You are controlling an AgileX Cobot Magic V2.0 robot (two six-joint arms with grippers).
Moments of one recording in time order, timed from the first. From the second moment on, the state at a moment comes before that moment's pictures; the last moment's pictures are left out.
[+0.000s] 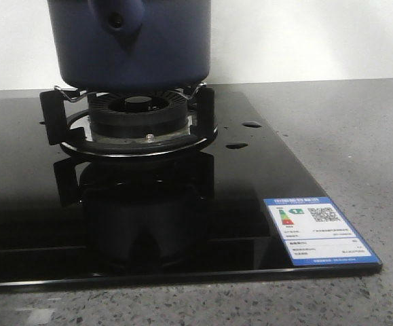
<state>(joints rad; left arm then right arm) -0.05 1.16 -1.20 -1.27 0.57 1.27 0.28 1.38 -1.30 -0.98 0.15 0.52</state>
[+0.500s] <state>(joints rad) -0.05 1.16 -1.20 -1.27 0.57 1.27 -0.18 1.14 -0.77 -0.86 -0.42 0.69</state>
